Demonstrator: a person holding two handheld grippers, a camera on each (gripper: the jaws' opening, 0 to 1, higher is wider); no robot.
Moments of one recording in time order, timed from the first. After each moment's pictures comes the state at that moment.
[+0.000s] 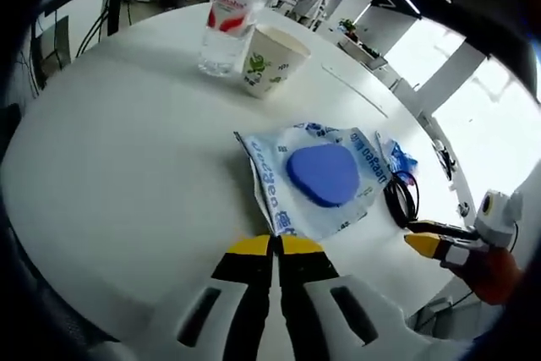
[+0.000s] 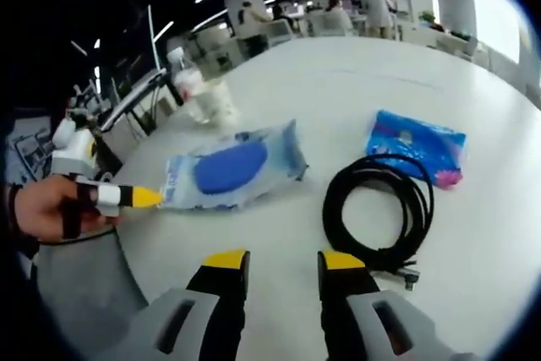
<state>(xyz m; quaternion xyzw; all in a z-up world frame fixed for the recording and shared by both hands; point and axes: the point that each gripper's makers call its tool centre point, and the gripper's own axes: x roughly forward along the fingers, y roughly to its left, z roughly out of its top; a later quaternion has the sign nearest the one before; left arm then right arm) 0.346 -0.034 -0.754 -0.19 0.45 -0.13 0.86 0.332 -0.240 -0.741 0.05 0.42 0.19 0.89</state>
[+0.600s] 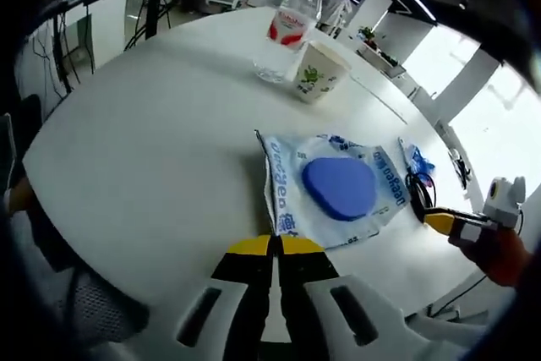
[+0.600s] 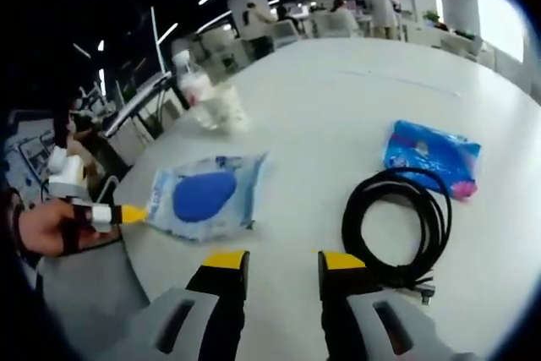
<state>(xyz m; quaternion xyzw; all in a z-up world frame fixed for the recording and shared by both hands) 0.322 0.027 -0.756 -0.19 0.44 -0.07 0.87 0.343 -0.213 -0.732 0.06 0.41 0.21 0.88</state>
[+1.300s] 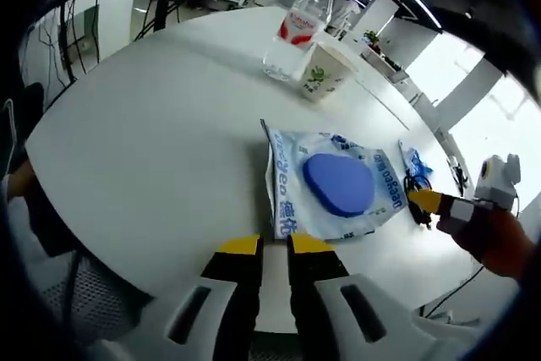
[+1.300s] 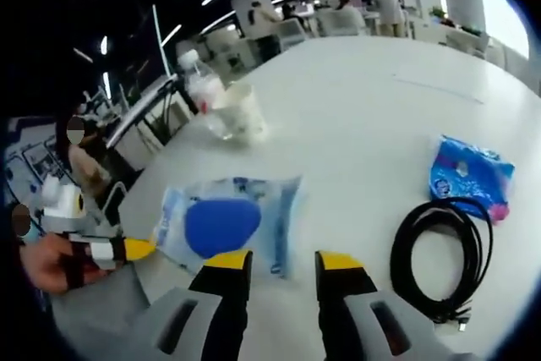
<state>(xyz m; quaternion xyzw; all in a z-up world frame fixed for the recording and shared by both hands) 0.309 0.027 -0.757 -0.22 0.45 -0.08 0.86 0.377 -0.170 -0.731 0.08 0.42 0.22 0.88</state>
